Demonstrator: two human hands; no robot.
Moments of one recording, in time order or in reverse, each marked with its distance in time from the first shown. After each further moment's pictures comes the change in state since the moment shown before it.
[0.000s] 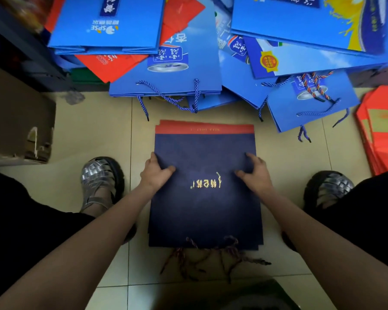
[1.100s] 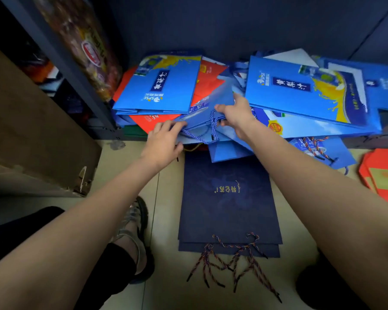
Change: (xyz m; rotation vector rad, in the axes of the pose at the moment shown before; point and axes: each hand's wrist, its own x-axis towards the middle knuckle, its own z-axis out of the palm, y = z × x) left_hand -0.029 0.127 -0.136 0.632 0.481 0.760; right_hand 0.011 -0.280 -0.059 0.588 -0.052 -0.328
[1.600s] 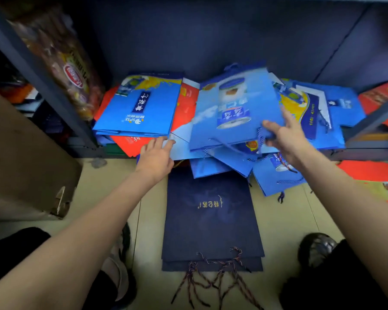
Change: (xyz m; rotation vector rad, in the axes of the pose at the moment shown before) left_hand 0.015 0.026 0.007 0.149 -0.086 -0.039; right_hand -0.030 -0.005 -0.139 0.066 0.139 -0.109
